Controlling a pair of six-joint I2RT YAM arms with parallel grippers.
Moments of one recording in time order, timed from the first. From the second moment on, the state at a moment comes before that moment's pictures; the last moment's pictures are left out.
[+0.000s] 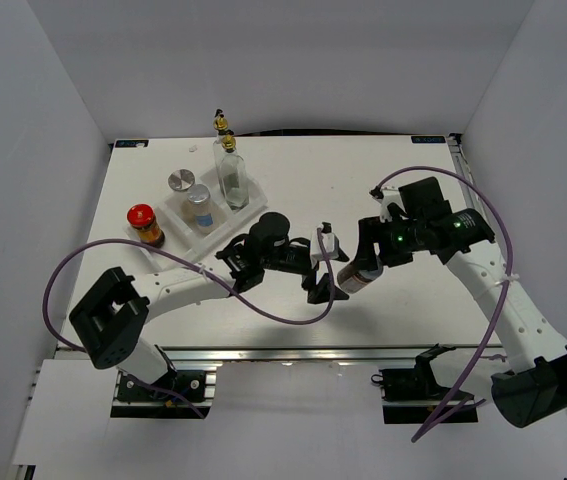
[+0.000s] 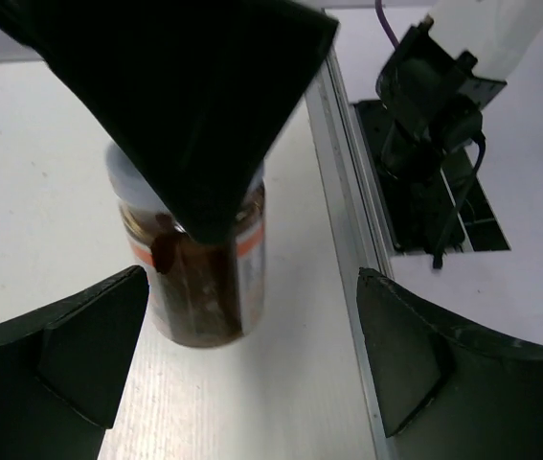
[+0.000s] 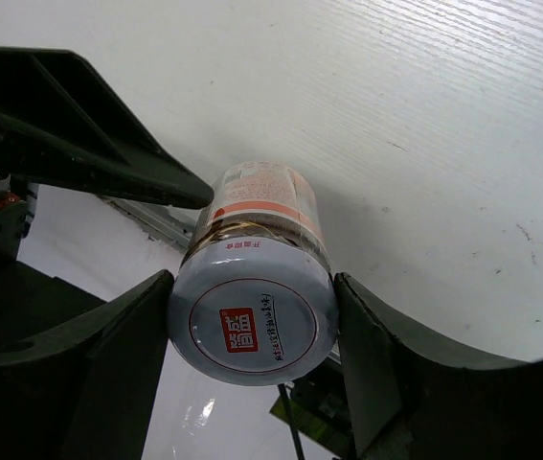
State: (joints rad) left arm -0.91 1.52 0.94 0.34 0.75 0.17; right arm 0.41 1.14 1.21 -1.06 -0.35 0.15
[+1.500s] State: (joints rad) left arm -0.91 1.65 0.99 0.48 0.60 -0.03; right arm 0.45 1.16 1.38 -0.97 -0.25 0.26
